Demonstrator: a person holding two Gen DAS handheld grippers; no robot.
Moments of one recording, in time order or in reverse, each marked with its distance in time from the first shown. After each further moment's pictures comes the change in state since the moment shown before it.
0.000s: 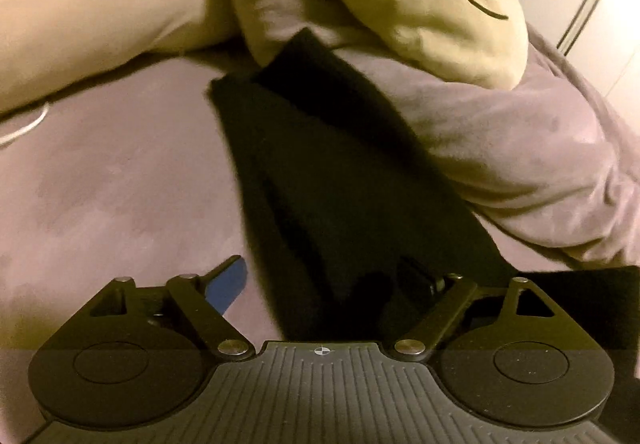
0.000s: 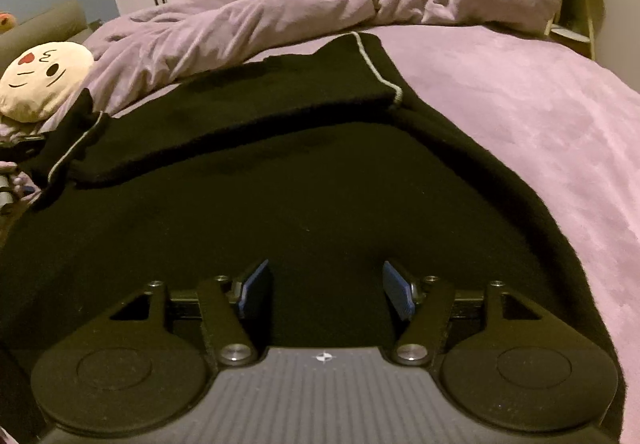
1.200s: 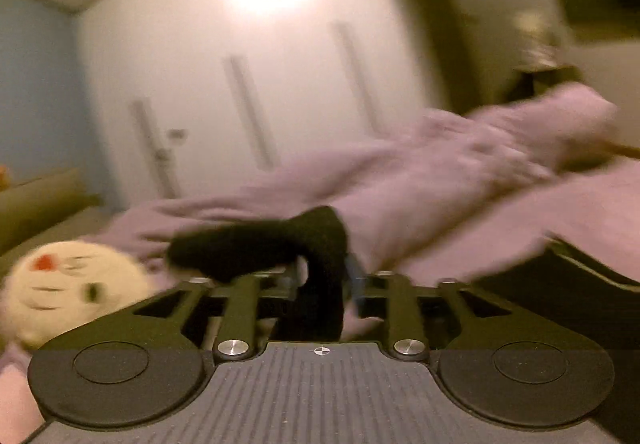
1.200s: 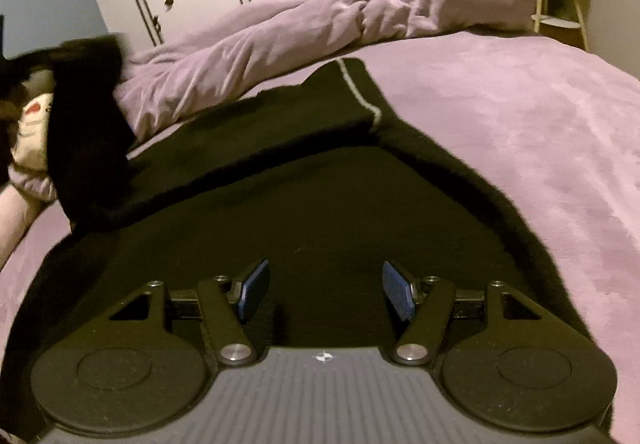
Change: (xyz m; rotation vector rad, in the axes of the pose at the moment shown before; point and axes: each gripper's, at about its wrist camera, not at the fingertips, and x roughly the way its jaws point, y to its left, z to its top) left arm -0.275 -0.250 -0.167 1.001 -0.471 -0.447; right arm -0.026 -0.026 -0.001 0.115 -0.076 0.058
